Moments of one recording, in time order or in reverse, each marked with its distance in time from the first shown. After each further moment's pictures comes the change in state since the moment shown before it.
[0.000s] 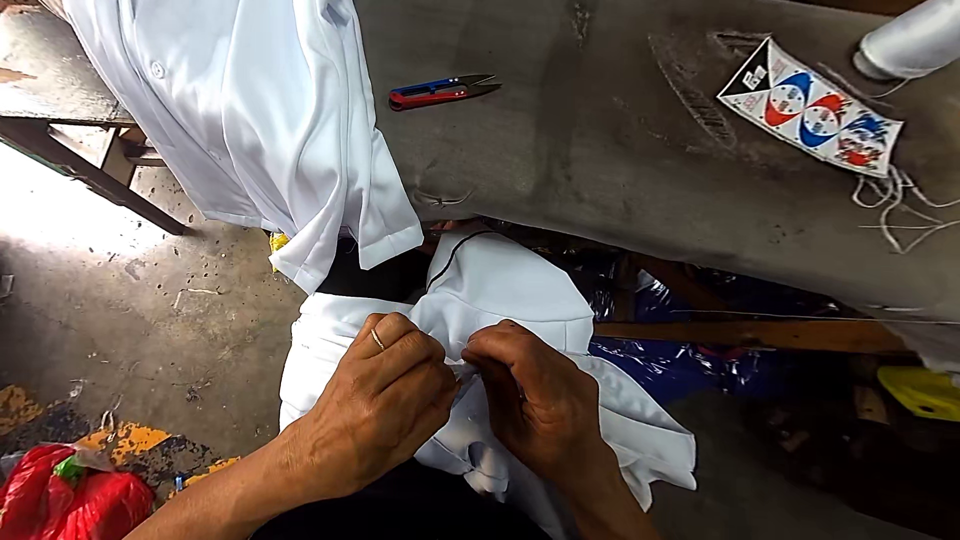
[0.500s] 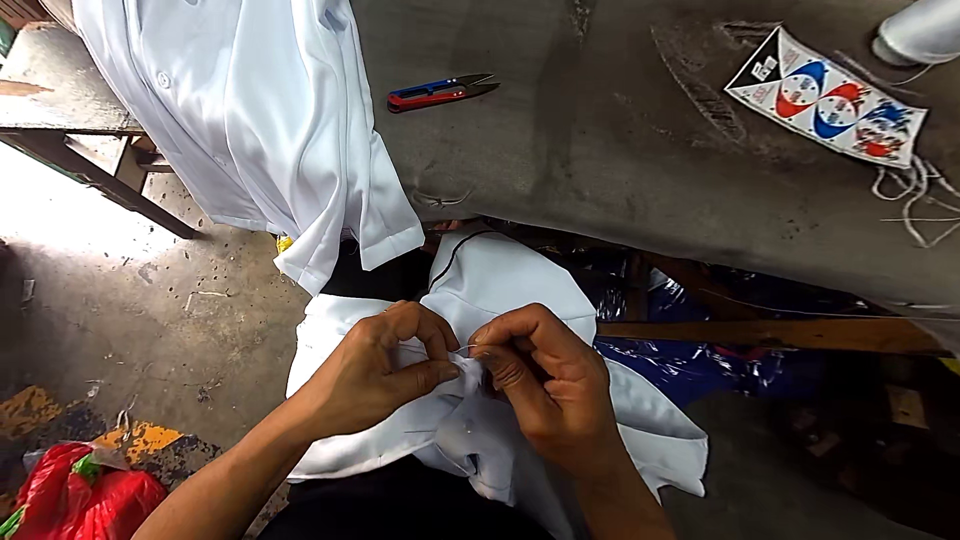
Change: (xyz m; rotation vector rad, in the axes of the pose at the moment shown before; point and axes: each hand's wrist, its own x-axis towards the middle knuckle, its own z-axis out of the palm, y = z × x) left_hand 0.009 -0.028 -0.003 -0.681 -0.221 -0.396; right_hand 0.003 0.005 -0.003 0.470 0.026 0.264
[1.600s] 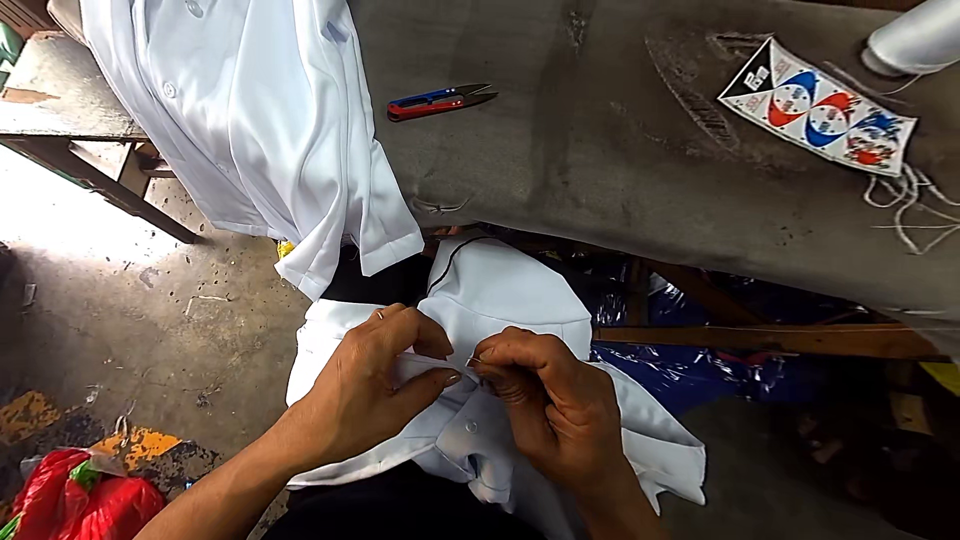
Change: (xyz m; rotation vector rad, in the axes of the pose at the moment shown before) left_hand -0.003 0.011 0.005 0.304 0.127 0.127; right_hand -0.005 -0.002 -0.003 -0.232 -0.002 -0.176
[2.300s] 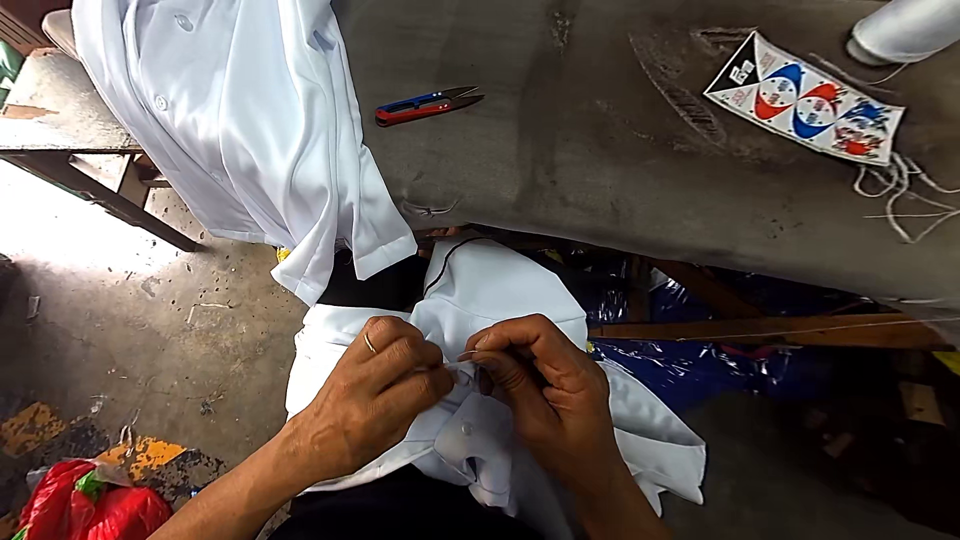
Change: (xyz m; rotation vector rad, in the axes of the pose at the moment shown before) left_hand -0.007 -0.008 0.010 0.381 0.108 0.393; right_hand 0.002 0.007 0.002 0.216 0.055 0.131
